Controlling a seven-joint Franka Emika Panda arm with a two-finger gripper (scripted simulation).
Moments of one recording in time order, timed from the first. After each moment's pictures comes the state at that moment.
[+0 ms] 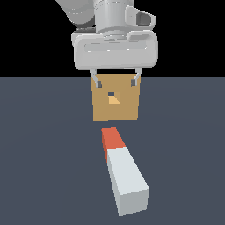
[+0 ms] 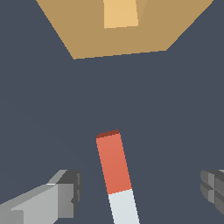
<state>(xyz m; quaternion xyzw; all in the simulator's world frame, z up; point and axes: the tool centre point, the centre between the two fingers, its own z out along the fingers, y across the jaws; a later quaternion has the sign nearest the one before) 0.010 0.011 0.178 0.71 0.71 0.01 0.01</state>
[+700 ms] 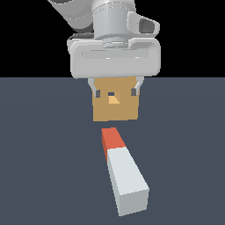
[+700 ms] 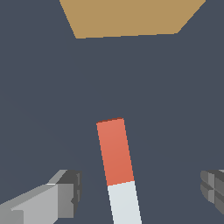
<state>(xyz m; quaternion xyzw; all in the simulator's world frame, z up) 0.009 -0.017 0.157 0.69 0.72 0.01 0.01</state>
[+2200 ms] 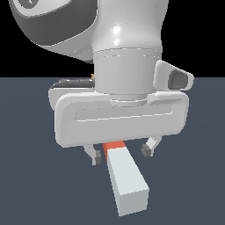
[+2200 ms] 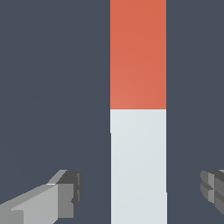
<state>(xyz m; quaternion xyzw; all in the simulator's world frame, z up) 0.019 -0.133 0.066 0.63 0.78 0.00 0.00</state>
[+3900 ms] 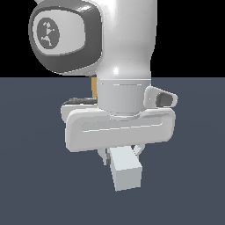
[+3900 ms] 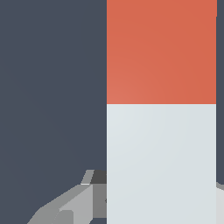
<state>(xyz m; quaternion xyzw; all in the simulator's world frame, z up) 0.017 -0.106 0.035 0.64 0.77 0.00 0.00</state>
